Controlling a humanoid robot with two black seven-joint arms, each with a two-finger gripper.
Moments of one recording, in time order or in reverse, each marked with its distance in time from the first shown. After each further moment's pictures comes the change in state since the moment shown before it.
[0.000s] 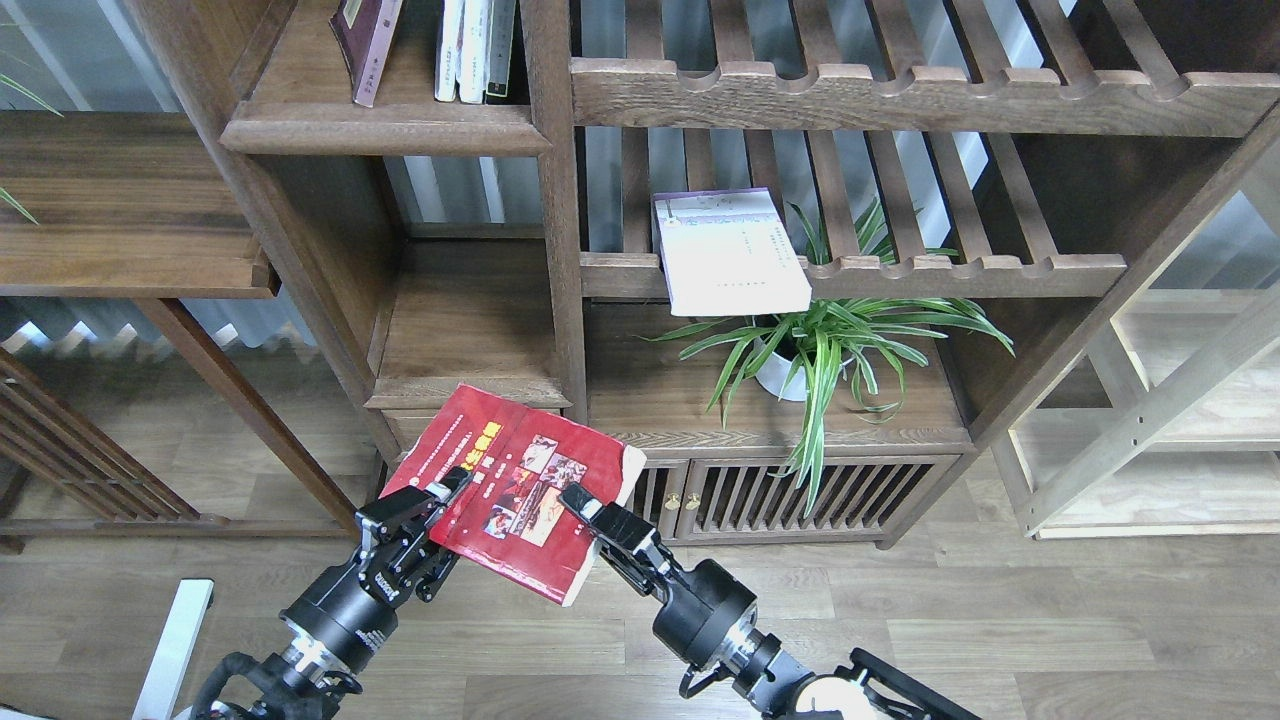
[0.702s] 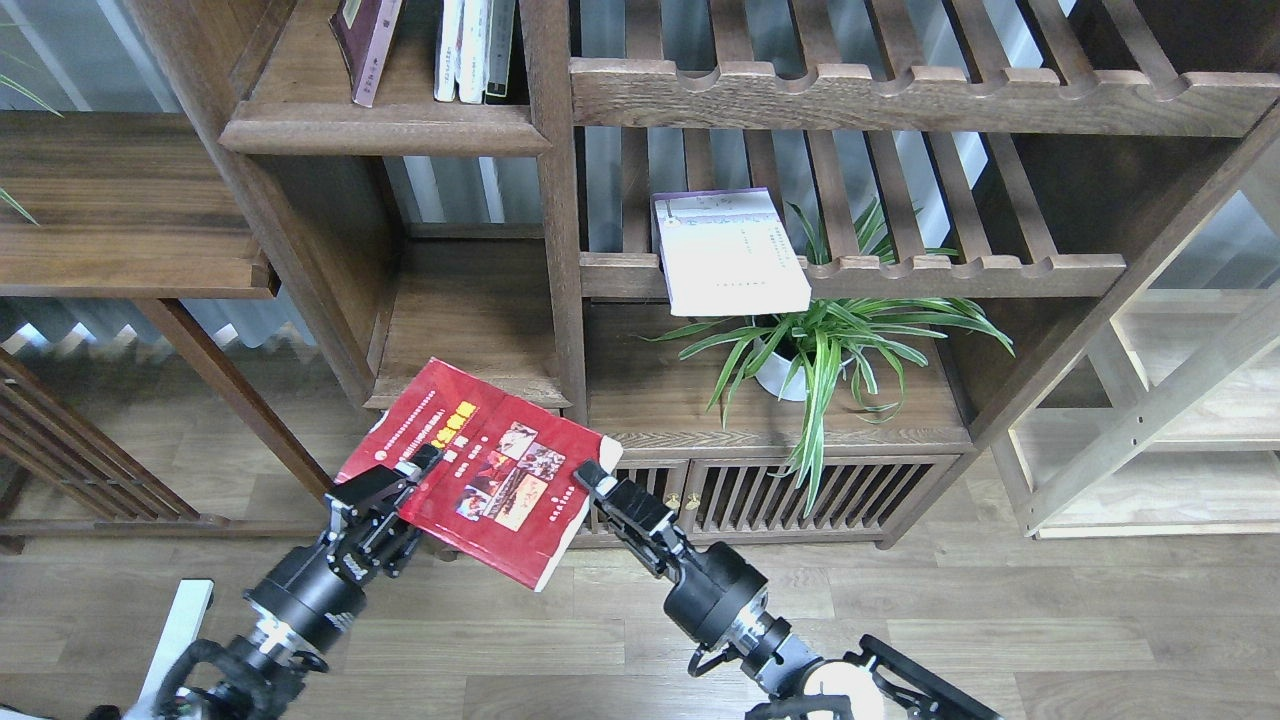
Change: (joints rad) left arm 0.019 0.052 -0.154 -0.104 0.218 0.000 0.000; right arm 0.006 0.000 0.066 0.008 -0.003 0.011 -0.001
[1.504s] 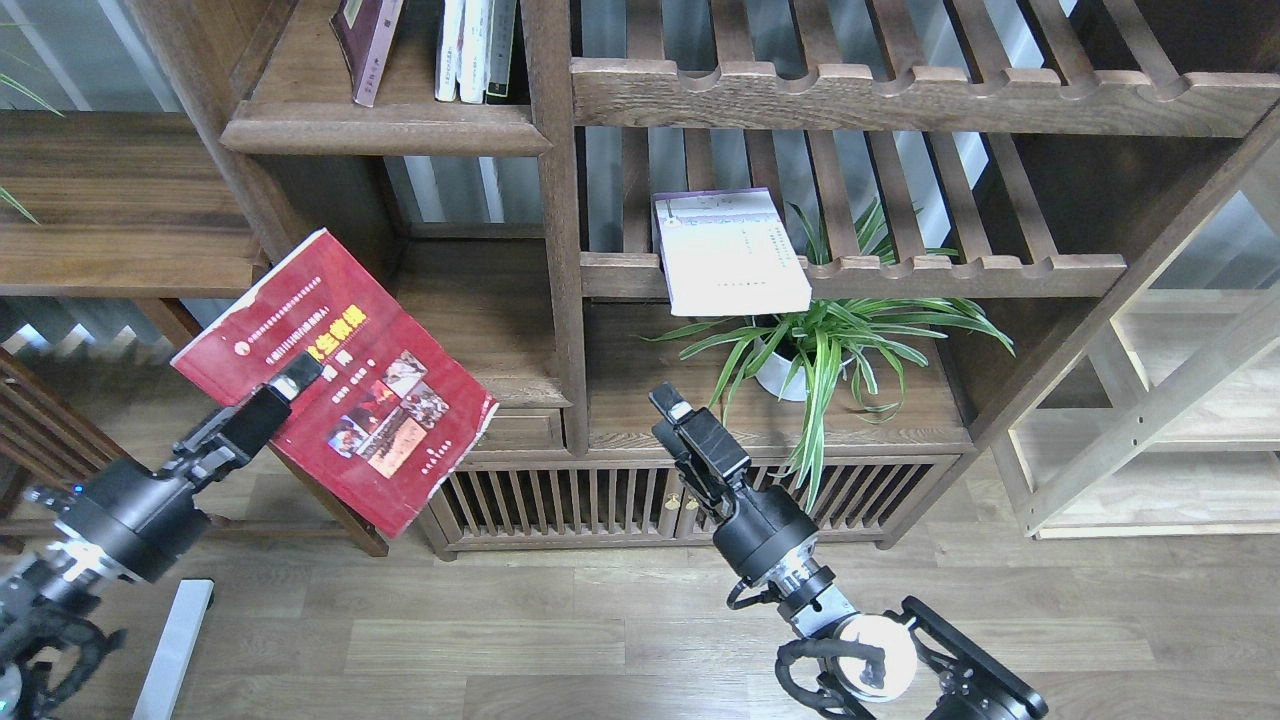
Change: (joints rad) left arm 0.075 0.041 -0.413 -0.441 0.682 0.000 0.000; right arm 0.013 0.000 0.162 -0.004 -0.005 0.002 0.000
